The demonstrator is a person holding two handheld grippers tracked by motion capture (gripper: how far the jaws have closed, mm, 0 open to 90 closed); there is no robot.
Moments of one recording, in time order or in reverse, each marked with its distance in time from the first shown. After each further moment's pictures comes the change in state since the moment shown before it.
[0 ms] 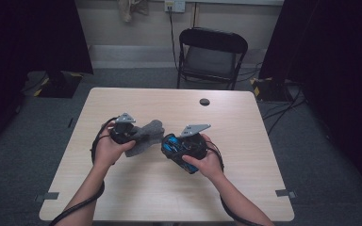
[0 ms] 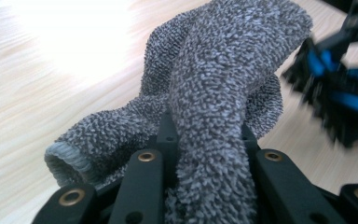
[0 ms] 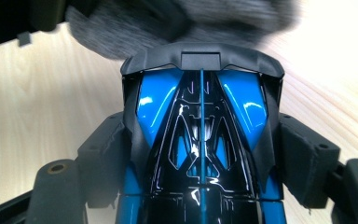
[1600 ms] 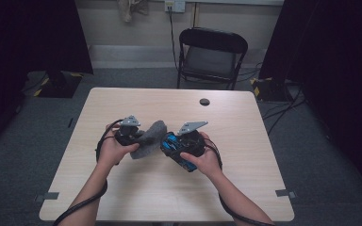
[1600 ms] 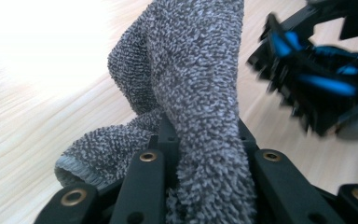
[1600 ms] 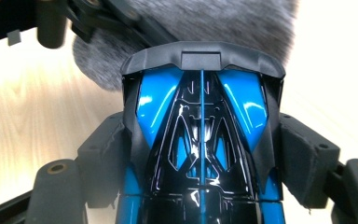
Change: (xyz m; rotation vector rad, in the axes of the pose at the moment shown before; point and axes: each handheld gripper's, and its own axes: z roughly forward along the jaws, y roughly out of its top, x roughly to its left) left arm 0.000 -0.006 0.017 0.003 -0.108 0.075; right arm -0.003 0.007 0.005 0.031 -0.015 0.008
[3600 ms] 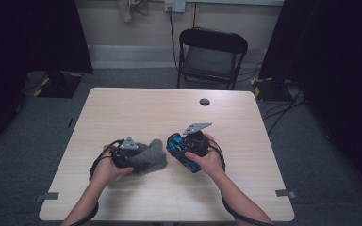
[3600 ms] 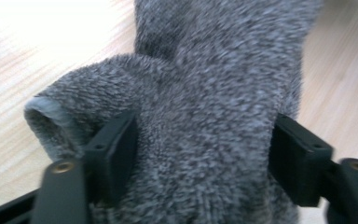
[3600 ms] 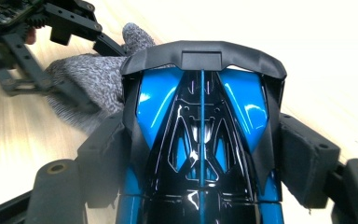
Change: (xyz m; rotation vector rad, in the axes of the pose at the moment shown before) left arm -0.006 -0.074 0.003 0.136 0.070 0.079; right arm -0.019 -0.020 0.003 0.033 -0.036 0.059
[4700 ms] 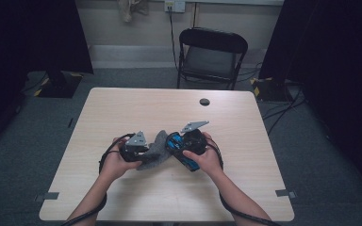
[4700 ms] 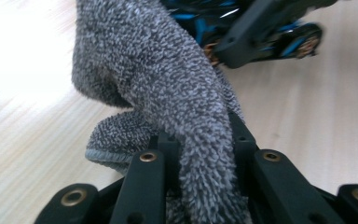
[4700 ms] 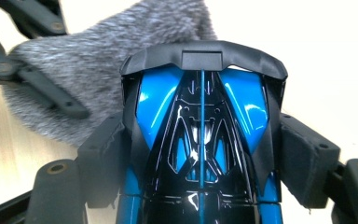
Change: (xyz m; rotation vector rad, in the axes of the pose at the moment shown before) left arm -0.019 0.041 -0.003 -0.137 -0.155 0.145; right arm -0.004 0.004 0.009 0.026 -0.020 0.008
